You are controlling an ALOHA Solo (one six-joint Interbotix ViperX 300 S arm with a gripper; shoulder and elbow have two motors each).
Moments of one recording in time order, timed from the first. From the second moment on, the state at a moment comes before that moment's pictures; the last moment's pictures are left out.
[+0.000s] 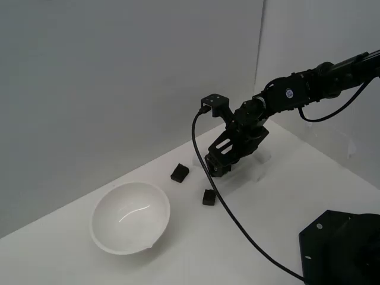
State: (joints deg) arm -6.2 95.6 95.2 139.6 139.7 -13.0 26.3 11.2
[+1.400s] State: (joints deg) arm -4.1 111.0 110.7 137.4 137.5 -12.7 35.5 11.2
